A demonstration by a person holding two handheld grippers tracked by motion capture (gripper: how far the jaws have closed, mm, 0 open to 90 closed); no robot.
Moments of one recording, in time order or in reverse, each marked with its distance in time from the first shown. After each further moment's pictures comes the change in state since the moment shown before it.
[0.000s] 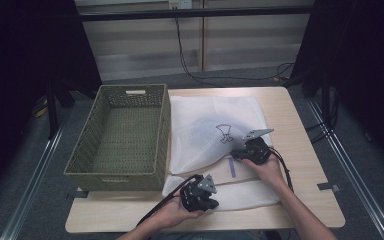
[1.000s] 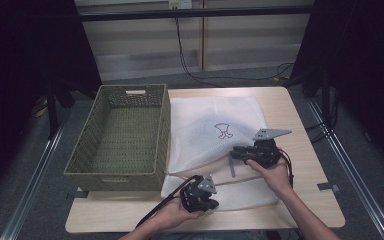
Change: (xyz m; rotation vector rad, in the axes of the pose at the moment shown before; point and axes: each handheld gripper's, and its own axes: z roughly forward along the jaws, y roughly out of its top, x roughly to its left) left arm -0.001 -0.001 -0.001 0.001 0.001 -0.018; right arm 0.035 0.019 -0.059 -0.184 0.066 0.009
